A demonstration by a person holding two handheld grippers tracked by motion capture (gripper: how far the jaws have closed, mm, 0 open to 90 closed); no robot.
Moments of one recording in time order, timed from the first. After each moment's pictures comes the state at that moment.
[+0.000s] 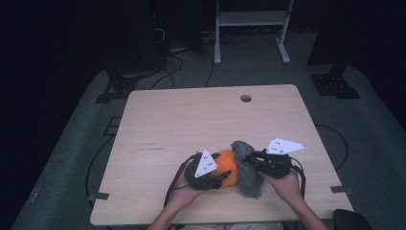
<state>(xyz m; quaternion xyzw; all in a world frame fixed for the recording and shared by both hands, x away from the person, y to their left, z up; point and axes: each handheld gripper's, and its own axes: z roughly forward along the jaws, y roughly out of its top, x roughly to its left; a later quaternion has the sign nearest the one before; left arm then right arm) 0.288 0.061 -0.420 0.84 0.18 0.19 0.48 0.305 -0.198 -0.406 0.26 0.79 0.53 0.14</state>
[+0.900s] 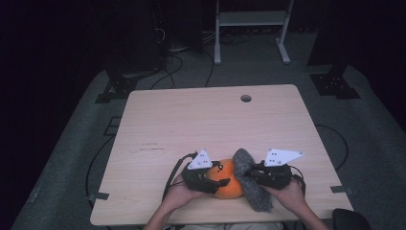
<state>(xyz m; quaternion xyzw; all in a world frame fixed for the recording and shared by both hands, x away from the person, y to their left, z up) 0.295 0.072 -0.428 0.85 0.19 0.07 0.48 0.285 -0.197 -0.413 0.22 0.82 0.52 0.10</state>
